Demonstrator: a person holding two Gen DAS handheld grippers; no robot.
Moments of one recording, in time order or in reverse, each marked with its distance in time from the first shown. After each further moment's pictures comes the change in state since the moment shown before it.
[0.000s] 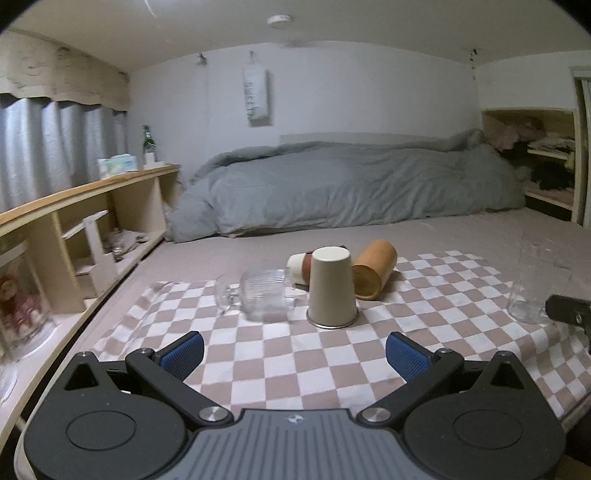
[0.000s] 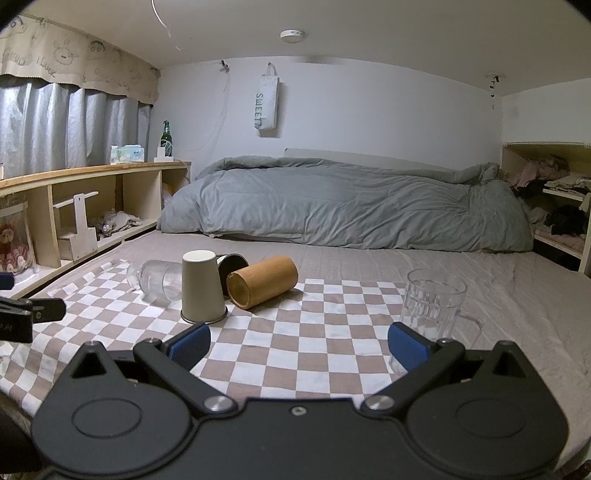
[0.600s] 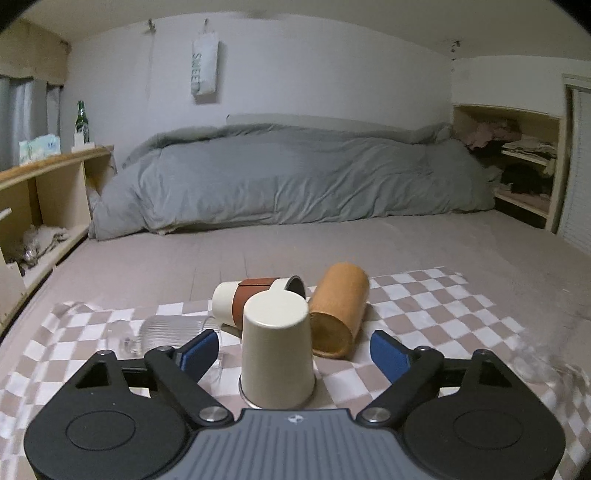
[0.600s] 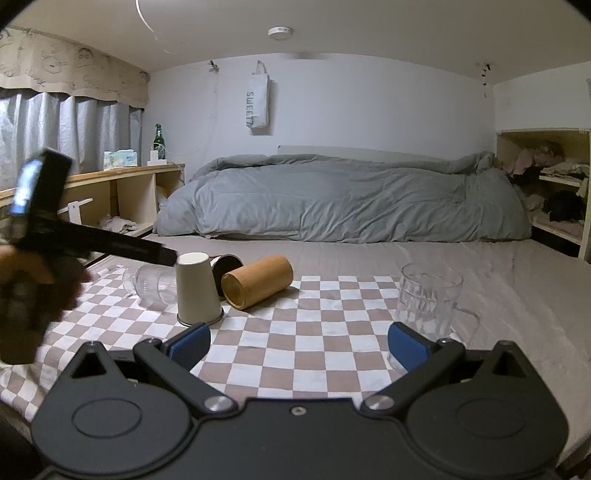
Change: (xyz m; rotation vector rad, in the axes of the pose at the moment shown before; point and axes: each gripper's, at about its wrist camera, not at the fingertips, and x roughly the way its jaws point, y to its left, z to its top) left arm 0.172 -0.021 0.062 -0.021 0.054 -0.180; right arm 0.006 -0.009 0.004 0.045 0.019 -0.008
